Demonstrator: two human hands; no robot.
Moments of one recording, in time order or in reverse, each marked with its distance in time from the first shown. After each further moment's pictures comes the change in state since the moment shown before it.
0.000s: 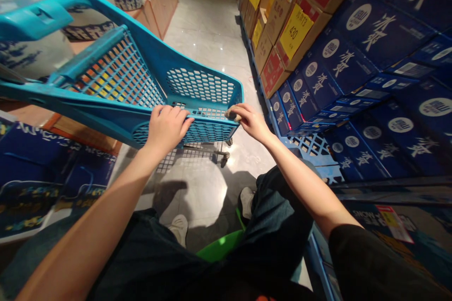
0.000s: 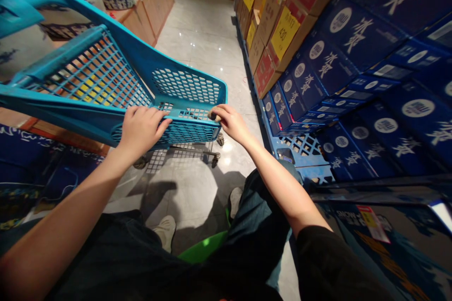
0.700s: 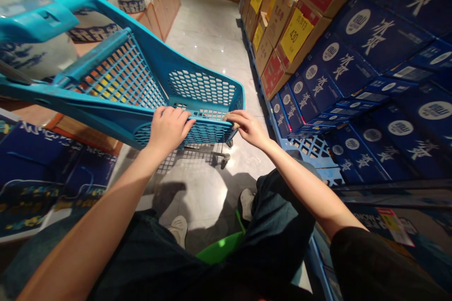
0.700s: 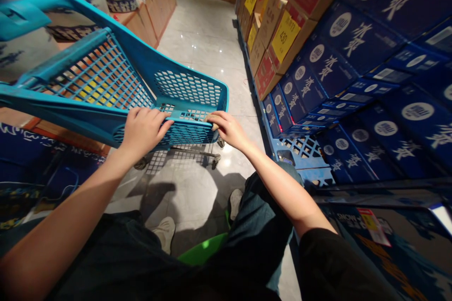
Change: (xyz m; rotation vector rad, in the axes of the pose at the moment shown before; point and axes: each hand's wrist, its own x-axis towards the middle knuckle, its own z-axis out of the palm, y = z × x) left_hand 0.000 0.002 -0.003 0.018 0.024 0.024; right_hand -0.010 -0.009 0.006 0.034 -0.049 -0.076
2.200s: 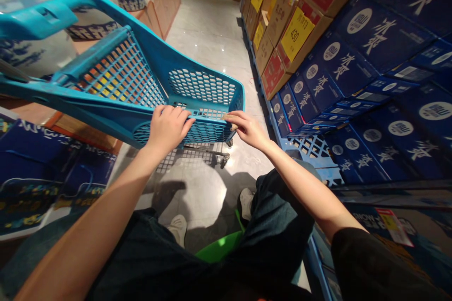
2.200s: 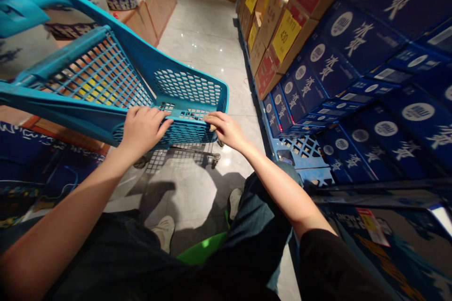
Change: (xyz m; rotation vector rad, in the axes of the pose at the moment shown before) left_hand 0.000 0.000 0.001 -0.010 0.016 -0.016; right_hand 0.005 -0.015 -0.001 0.057 -0.040 0.033
